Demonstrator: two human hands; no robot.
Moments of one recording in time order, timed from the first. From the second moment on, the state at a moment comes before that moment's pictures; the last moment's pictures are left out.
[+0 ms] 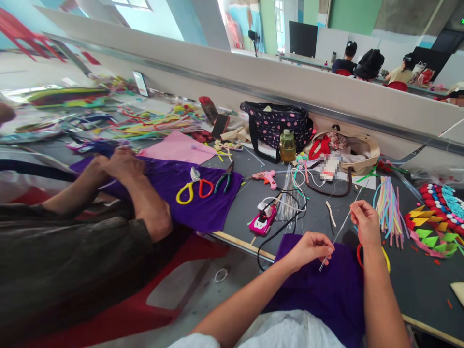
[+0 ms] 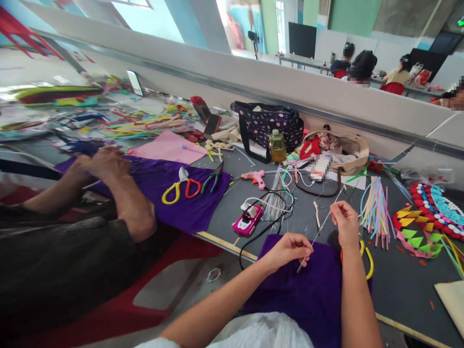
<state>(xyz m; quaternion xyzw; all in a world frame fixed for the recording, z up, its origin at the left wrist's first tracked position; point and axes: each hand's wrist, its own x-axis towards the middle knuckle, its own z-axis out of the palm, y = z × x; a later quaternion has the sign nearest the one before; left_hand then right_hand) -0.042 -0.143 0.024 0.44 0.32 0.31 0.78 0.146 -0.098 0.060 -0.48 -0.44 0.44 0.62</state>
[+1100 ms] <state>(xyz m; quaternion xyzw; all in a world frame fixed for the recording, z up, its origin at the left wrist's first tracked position) -0.028 -0.133 0.033 0.35 0.34 0.40 0.78 0.123 -0.137 0.035 -0.53 -0.43 0.44 0.58</state>
